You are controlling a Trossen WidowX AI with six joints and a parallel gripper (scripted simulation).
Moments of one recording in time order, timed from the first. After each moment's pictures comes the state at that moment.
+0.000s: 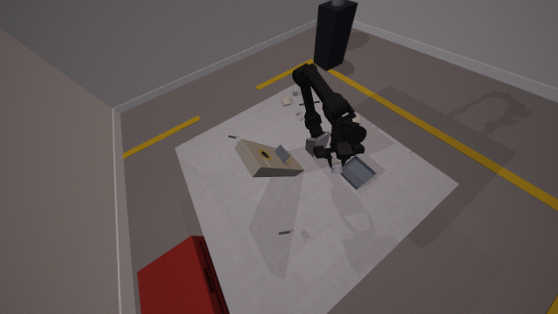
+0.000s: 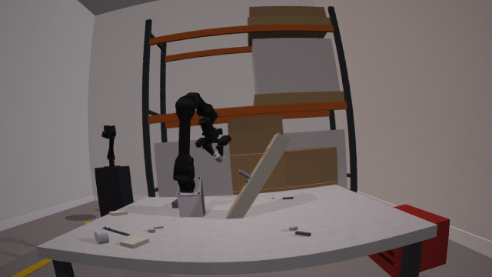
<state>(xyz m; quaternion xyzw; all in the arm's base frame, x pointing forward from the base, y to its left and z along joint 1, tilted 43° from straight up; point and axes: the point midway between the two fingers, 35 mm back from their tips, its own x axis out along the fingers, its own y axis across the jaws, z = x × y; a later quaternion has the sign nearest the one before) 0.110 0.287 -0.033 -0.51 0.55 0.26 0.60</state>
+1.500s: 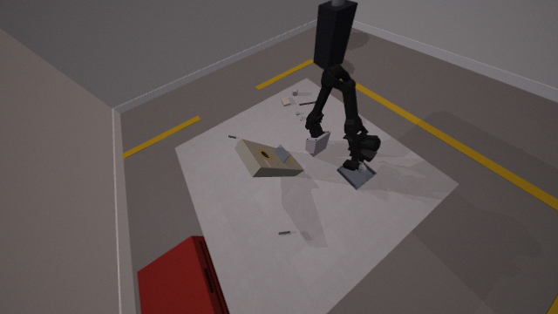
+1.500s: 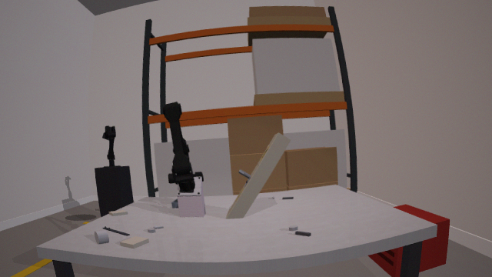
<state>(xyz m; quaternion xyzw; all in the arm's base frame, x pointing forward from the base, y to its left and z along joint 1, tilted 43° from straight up) -0.069 0.189 -0.189 -0.57 0.52 0.53 0.35</state>
